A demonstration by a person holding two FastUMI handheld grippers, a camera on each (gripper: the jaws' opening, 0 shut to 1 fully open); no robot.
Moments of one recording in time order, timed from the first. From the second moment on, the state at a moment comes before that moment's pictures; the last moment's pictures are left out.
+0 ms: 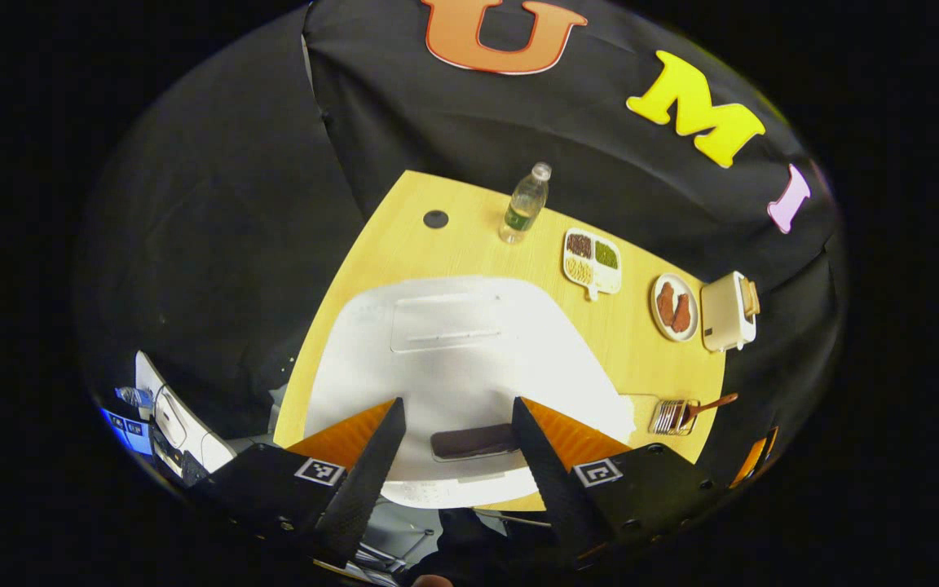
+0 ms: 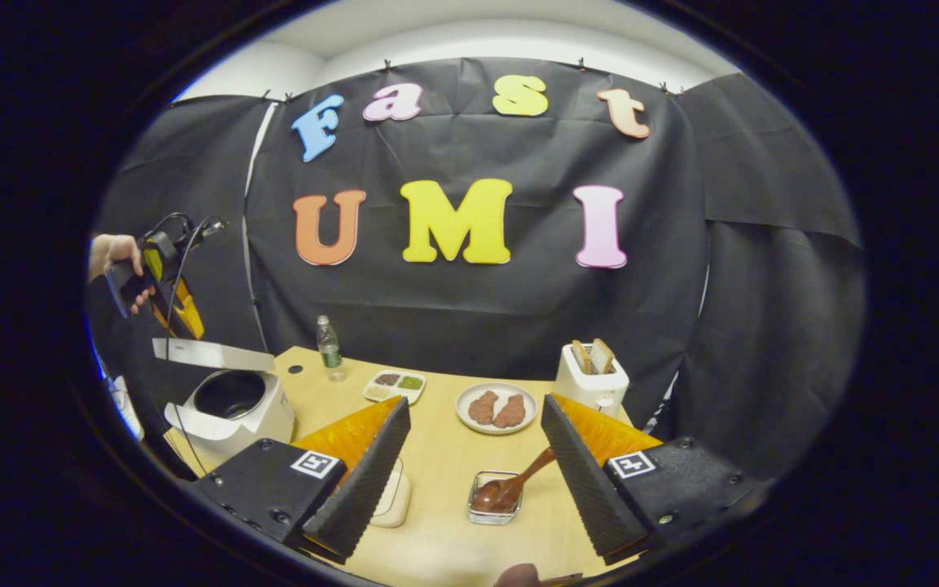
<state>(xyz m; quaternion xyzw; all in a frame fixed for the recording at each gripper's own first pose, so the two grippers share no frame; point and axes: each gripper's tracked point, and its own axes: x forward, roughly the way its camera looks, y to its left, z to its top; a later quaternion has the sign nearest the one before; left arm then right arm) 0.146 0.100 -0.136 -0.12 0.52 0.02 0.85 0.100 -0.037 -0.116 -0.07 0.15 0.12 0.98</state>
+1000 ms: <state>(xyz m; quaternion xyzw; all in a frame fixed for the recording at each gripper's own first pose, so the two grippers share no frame) 0.109 0.086 -0.231 -0.11 0.54 0.09 0.83 0.078 0.027 -0.144 -0.07 0.17 0.19 0.96</state>
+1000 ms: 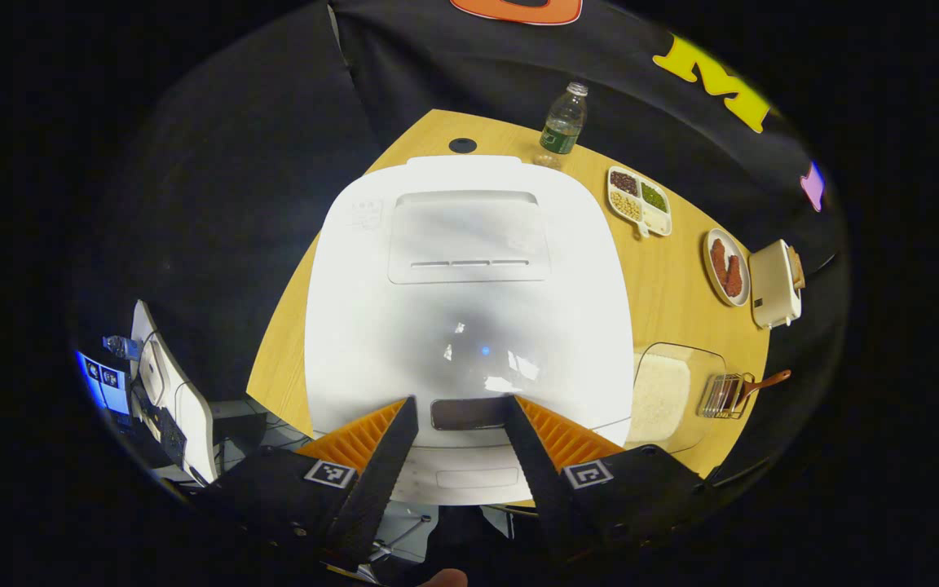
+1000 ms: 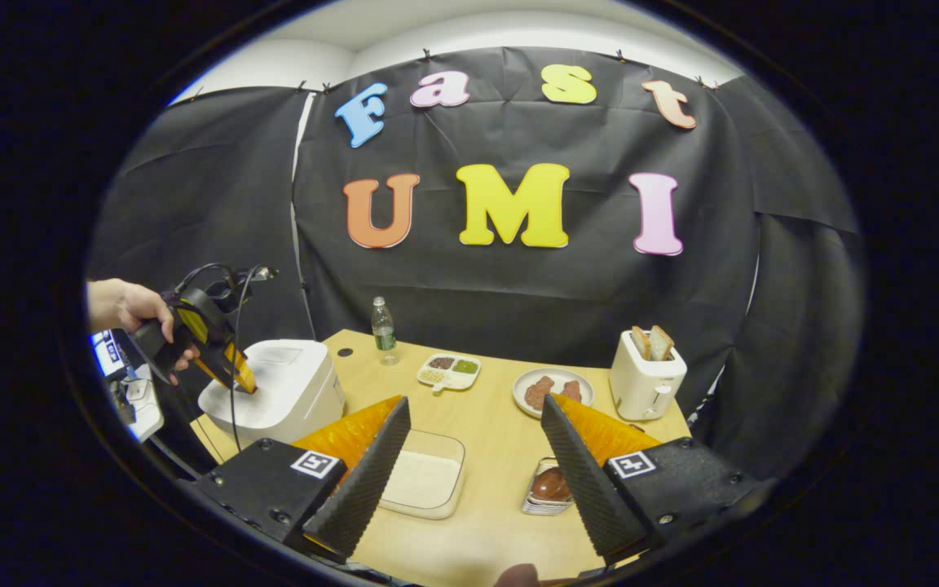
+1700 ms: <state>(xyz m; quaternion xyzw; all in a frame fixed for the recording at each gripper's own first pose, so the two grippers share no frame) 0.098 0.071 -0.215 -0.17 0.47 0.08 0.86 0.074 0.038 -0.131 -0.07 0.15 0.20 0.97</state>
